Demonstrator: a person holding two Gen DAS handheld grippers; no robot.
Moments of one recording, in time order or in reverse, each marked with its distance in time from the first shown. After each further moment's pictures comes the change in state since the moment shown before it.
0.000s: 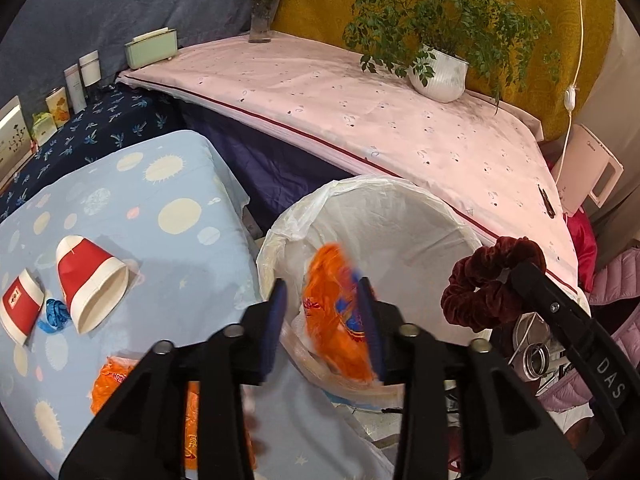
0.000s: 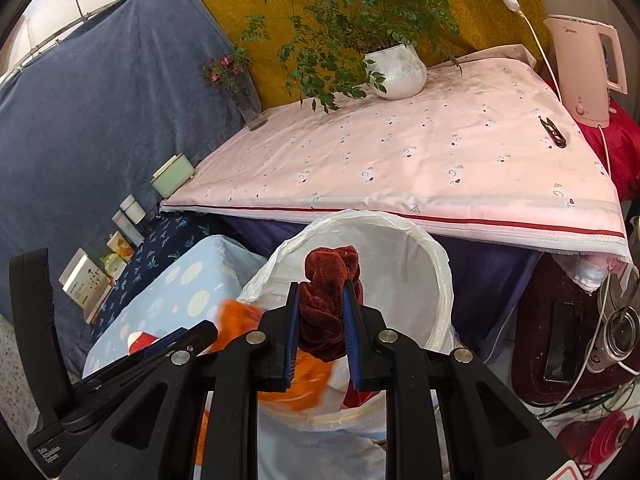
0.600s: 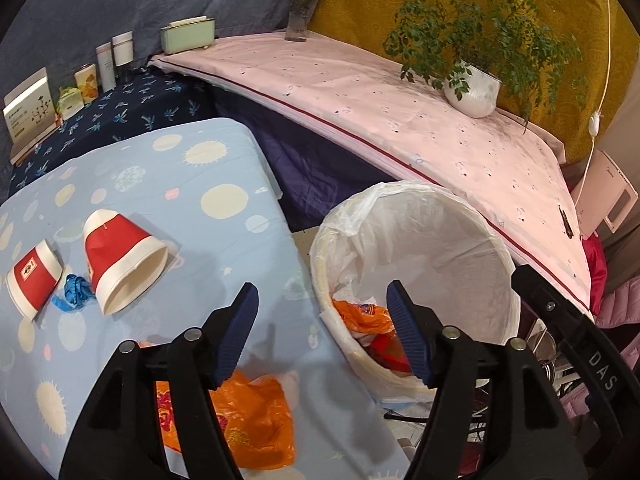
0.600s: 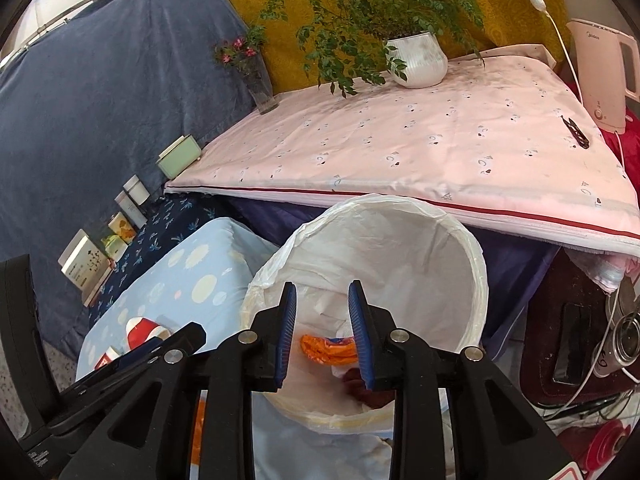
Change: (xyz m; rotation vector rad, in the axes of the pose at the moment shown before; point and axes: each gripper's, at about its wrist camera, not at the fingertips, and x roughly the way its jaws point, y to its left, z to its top) left arm -0.008 0.038 -0.008 -0.092 -0.007 0.054; right arm 0.019 0.025 -0.007 -0.046 0.041 0.011
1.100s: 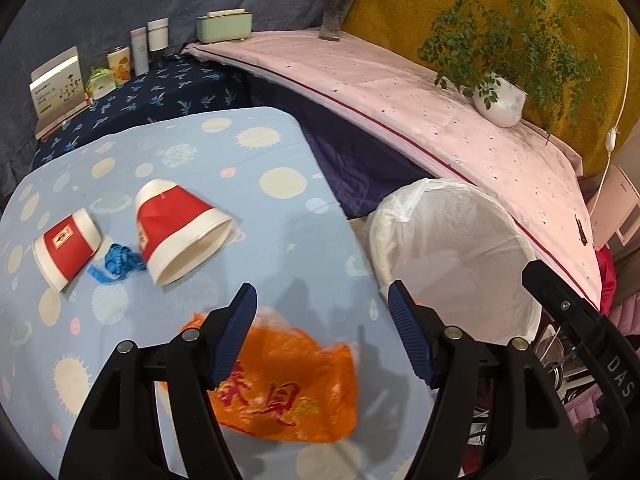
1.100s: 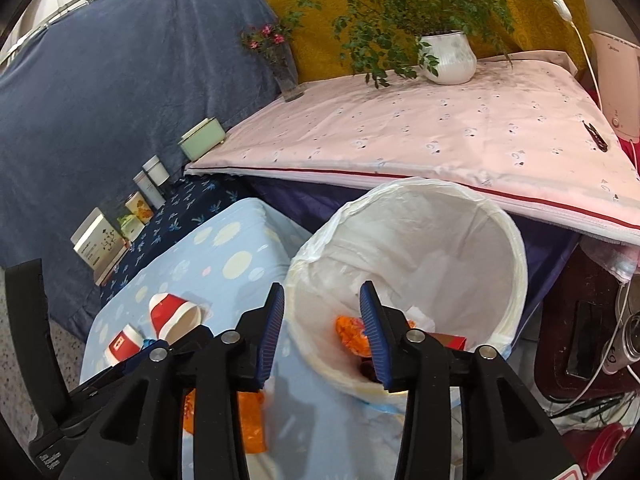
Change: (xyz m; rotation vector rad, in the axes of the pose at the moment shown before) left arm -0.021 0.046 -0.019 -0.070 0.001 0.057; right arm -0.008 0.046 -0.023 -0.060 0.030 0.045
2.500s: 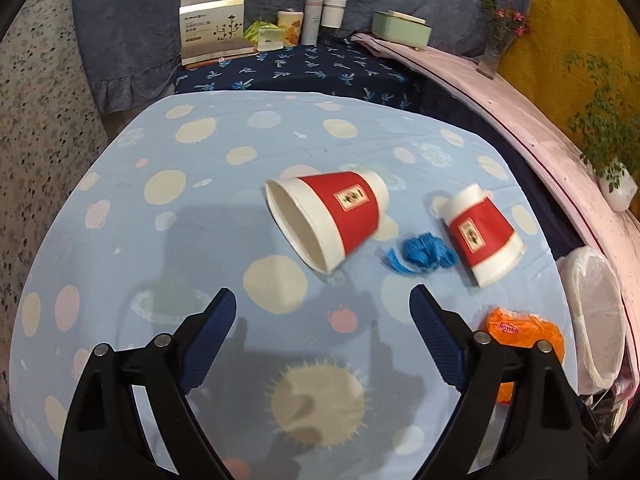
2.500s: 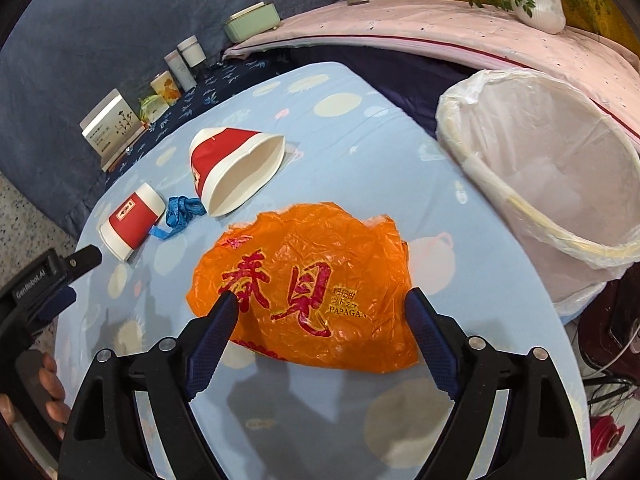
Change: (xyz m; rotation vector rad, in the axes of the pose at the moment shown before) left arm -0.036 0.230 -0.032 -0.309 -0.023 0.276; right arm 0.080 0.120 -0.113 -0.169 0.293 0.014
